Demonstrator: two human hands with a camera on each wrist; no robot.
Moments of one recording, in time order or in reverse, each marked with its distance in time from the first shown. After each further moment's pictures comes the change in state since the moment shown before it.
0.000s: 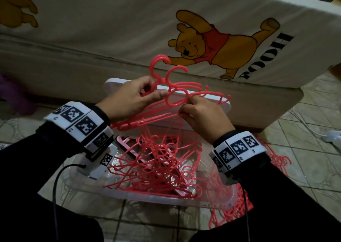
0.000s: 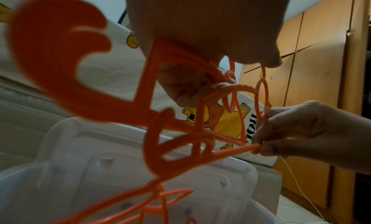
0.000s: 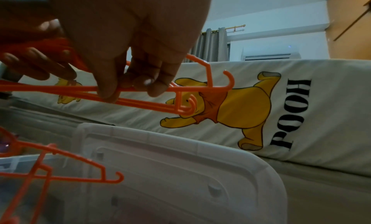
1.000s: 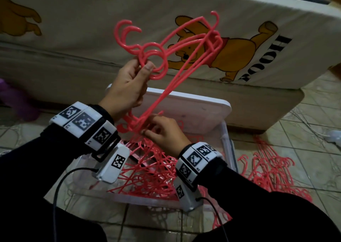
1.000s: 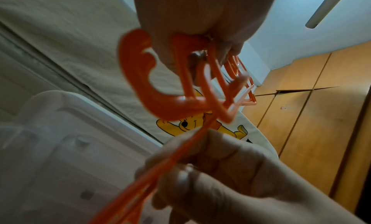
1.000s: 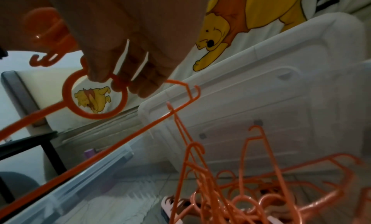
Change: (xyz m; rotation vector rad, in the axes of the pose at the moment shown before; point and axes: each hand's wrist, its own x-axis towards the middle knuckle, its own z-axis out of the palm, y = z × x) left_hand 0.010 0.019 -0.003 -0.627 0.227 0.011; right_hand 0.021 -0.064 0.058 0.764 0.060 0.063
